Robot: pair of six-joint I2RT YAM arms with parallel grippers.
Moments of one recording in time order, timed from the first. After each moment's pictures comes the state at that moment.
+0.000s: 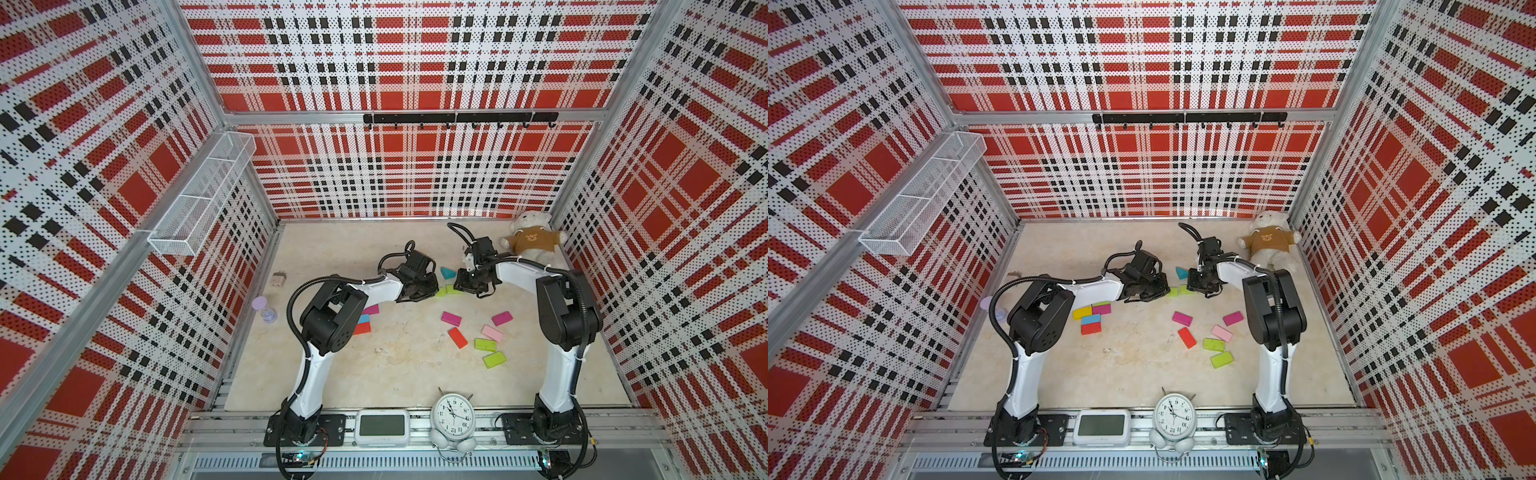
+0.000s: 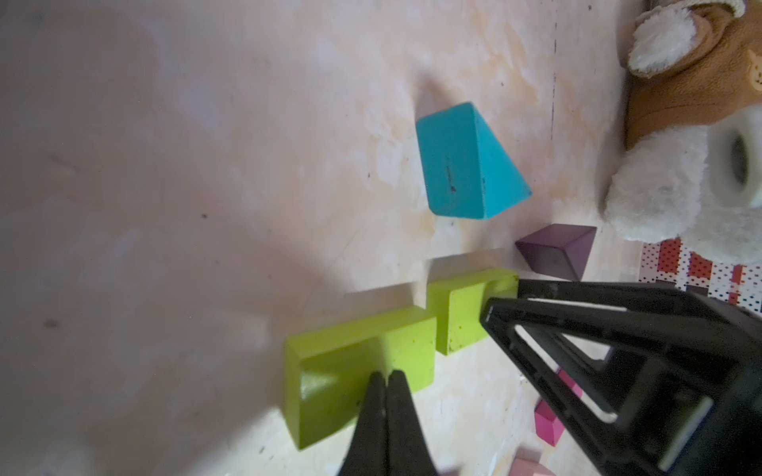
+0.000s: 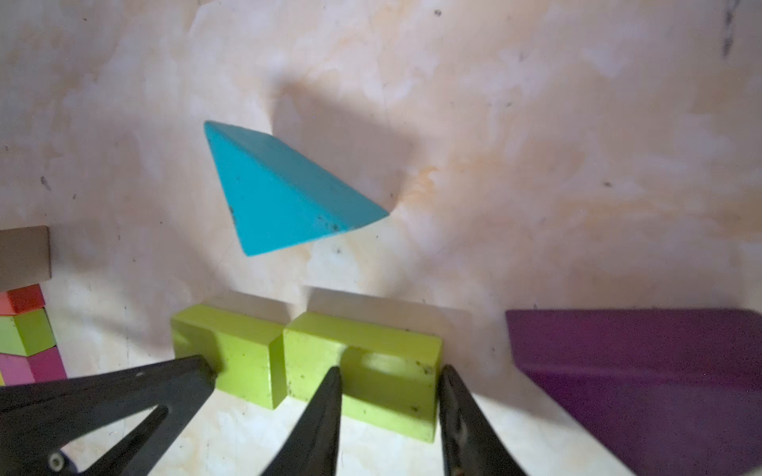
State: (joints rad) left arm -0.66 2.14 1.43 -0.14 0.23 -0.89; right arm 0.29 1.99 1.33 -0.52 -0.23 0.33
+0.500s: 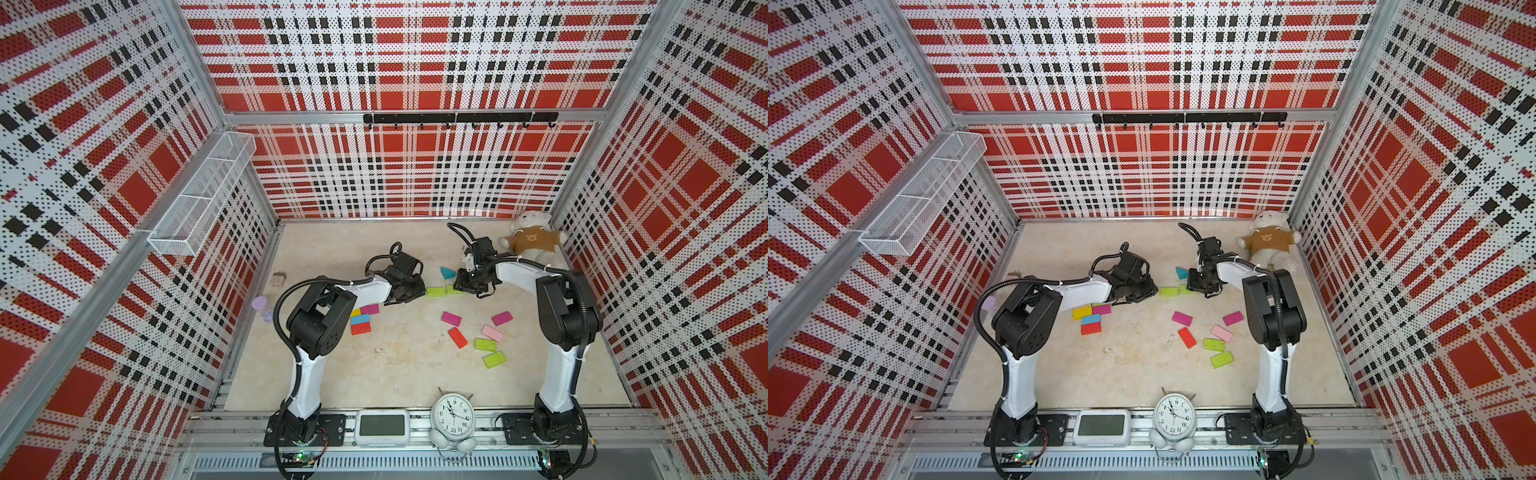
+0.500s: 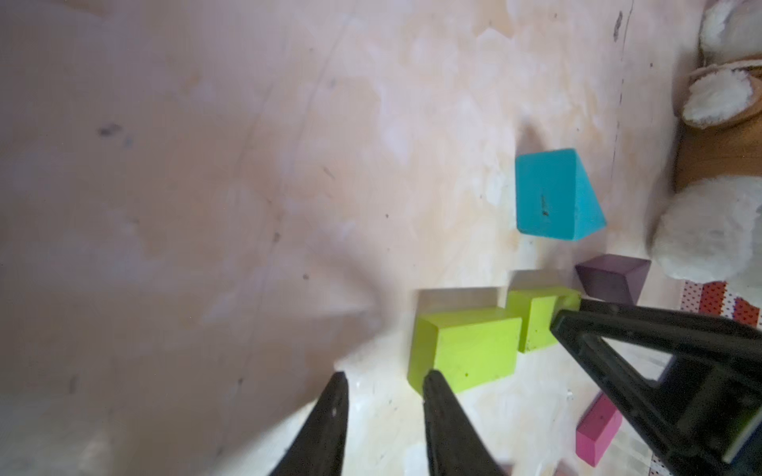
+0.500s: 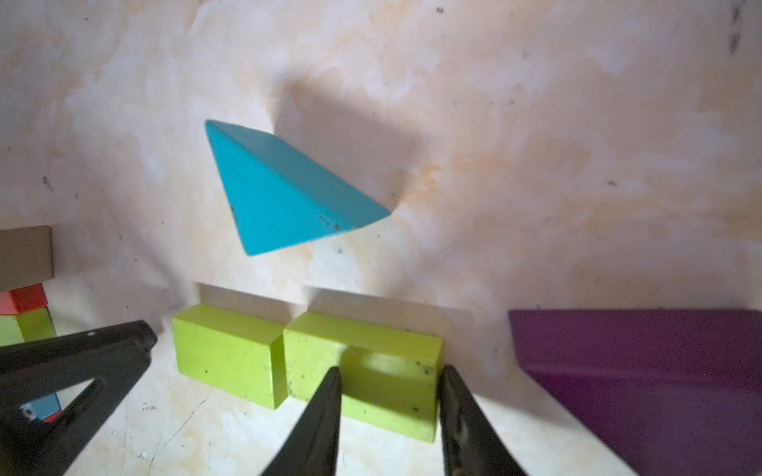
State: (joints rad) left arm -0.61 2.05 1.30 -0.15 0.17 -0.89; right arm 0.29 1.99 1.33 -0.52 -0.24 0.33
